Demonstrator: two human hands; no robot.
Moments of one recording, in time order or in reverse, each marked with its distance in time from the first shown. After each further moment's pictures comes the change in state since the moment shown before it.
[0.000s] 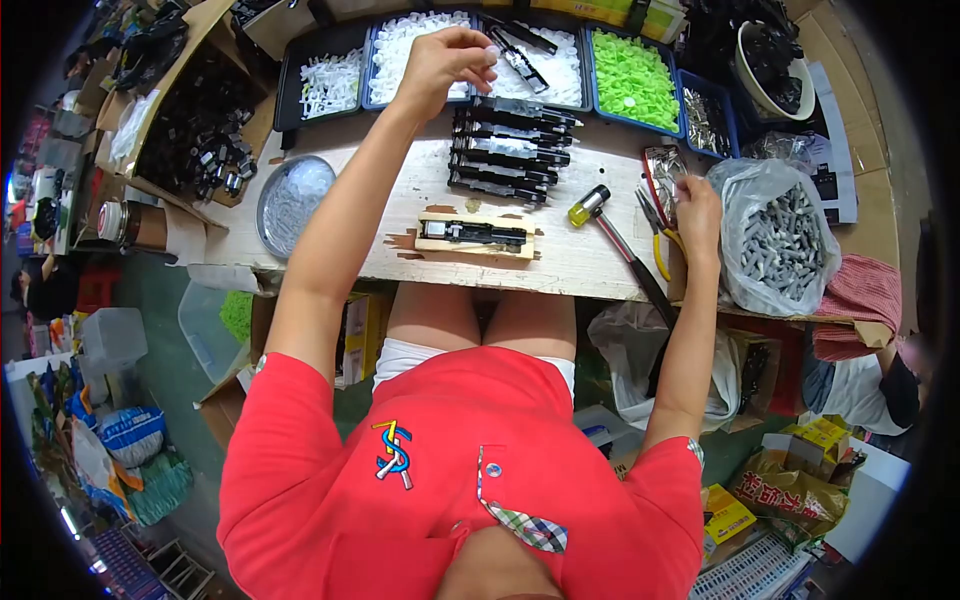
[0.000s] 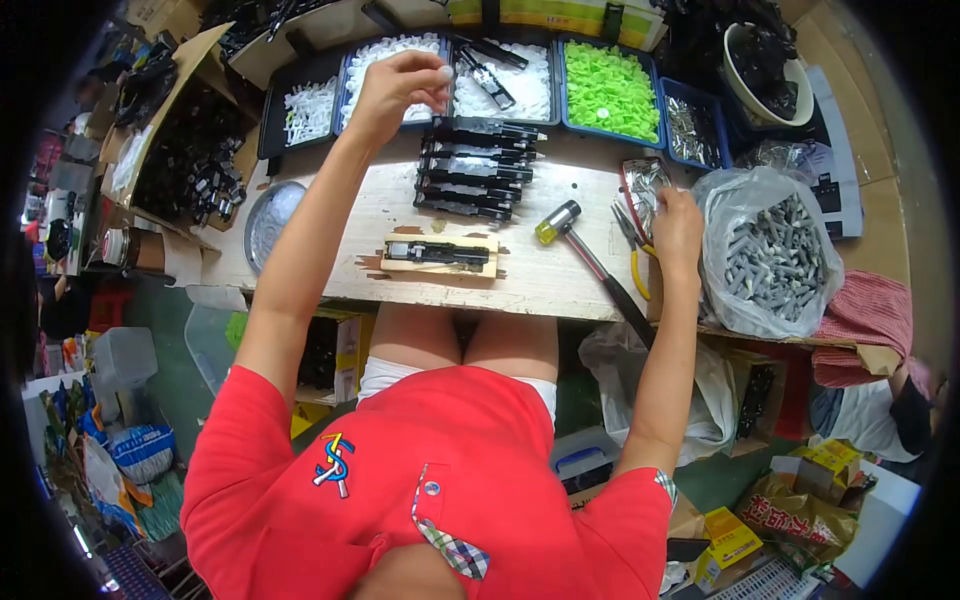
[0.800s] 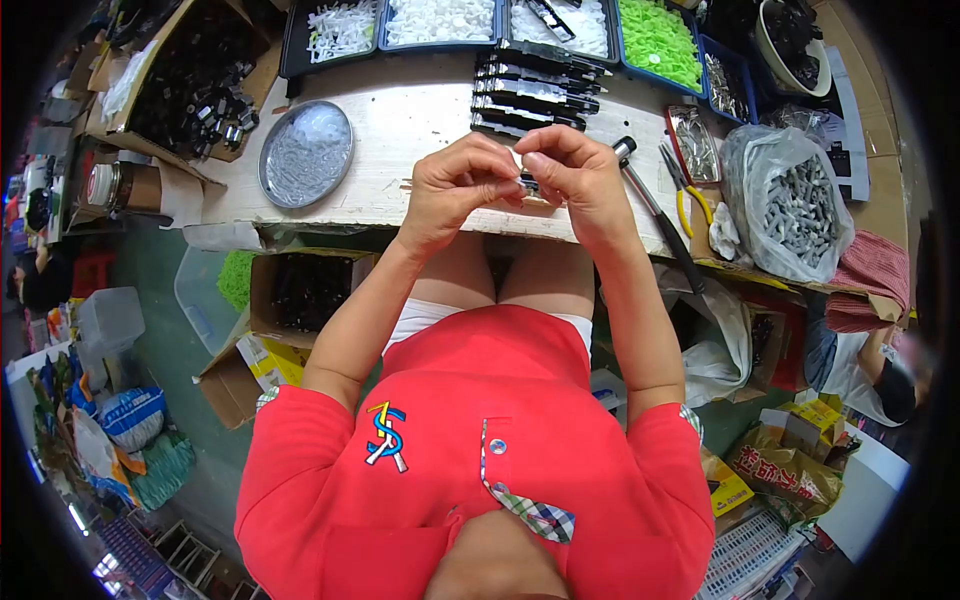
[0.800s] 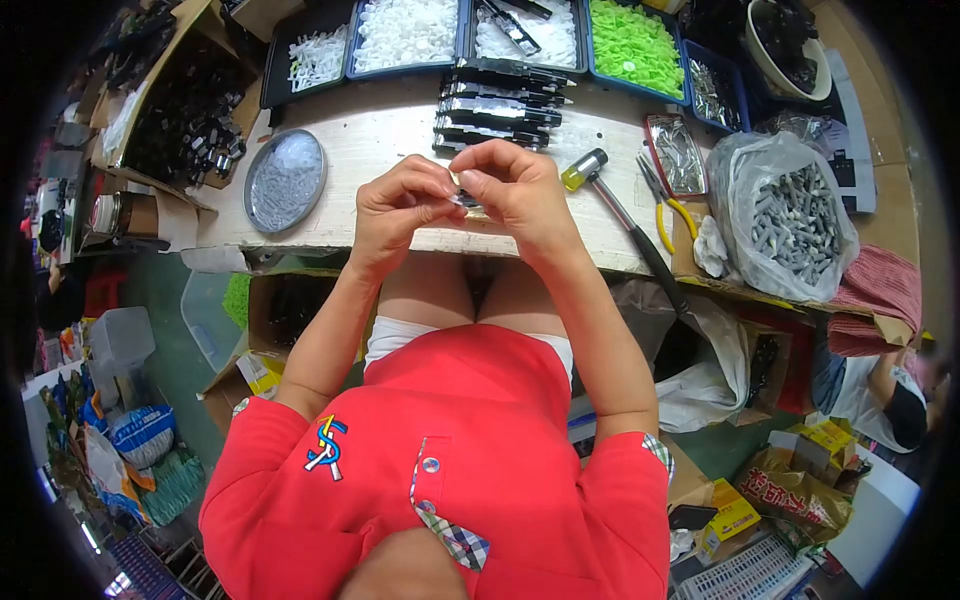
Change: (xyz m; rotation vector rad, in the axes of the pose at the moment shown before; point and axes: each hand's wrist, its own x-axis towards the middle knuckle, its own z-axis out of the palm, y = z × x) left_hand -0.187 -0.009 0.027 -0.333 -0.082 0.057; right_hand -0.052 -0.214 -0.017 1.577 -0.620 0.258
